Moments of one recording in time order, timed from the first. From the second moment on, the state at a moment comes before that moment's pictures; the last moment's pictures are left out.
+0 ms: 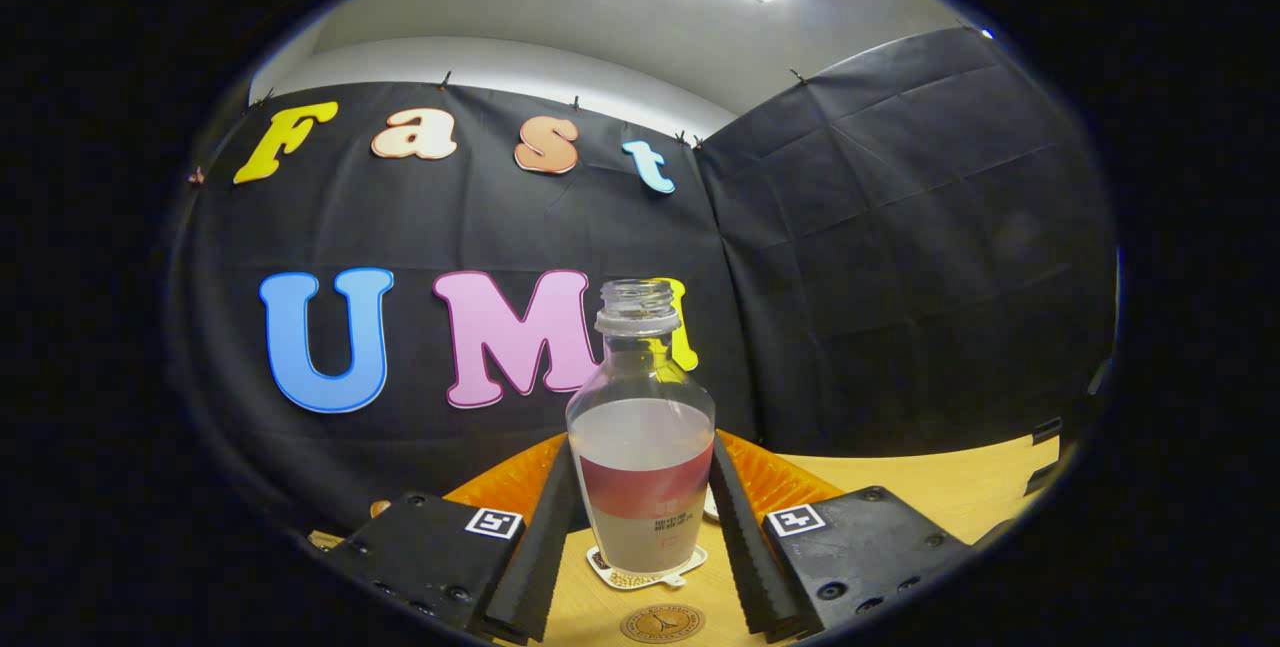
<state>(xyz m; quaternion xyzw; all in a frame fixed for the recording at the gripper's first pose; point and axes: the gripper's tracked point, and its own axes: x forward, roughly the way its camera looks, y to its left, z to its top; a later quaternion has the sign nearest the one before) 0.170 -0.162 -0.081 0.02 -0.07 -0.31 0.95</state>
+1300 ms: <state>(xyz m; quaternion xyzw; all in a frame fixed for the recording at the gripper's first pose) 0.226 -0.159 -0.301 -0.04 0.13 -0.26 0.96</state>
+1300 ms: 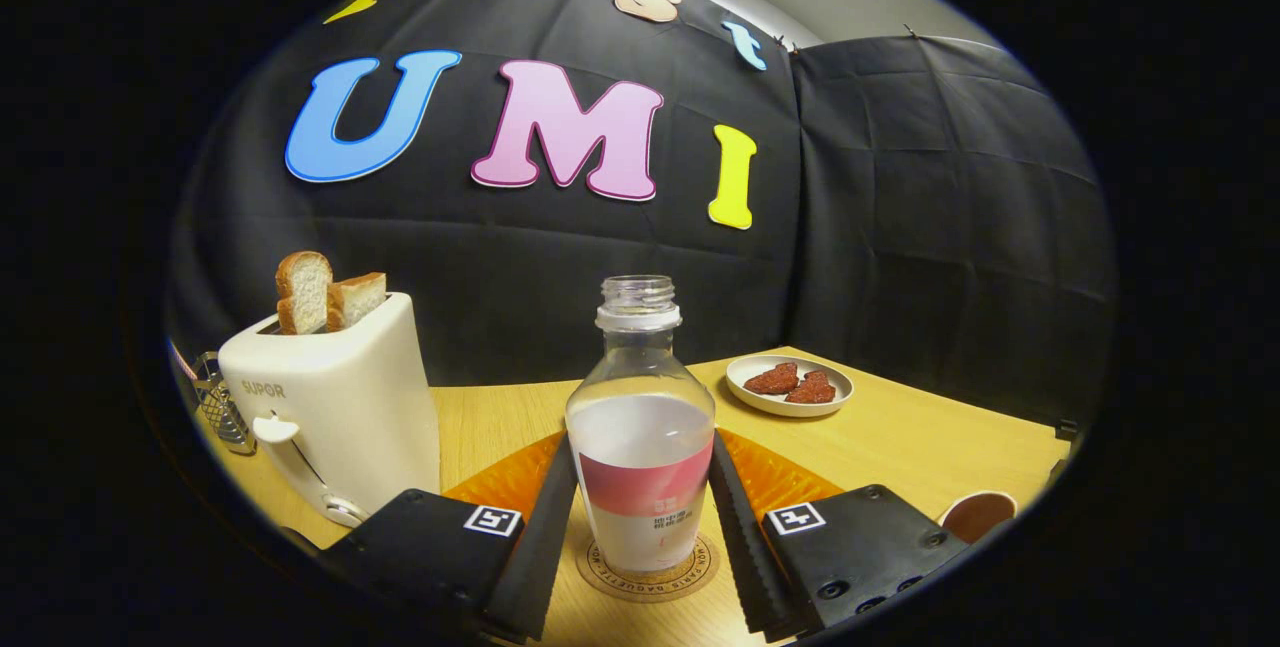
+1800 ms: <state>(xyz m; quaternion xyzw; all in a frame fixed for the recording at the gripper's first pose) 0.226 -0.154 -0.294 -0.04 0.11 -0.25 0.96</state>
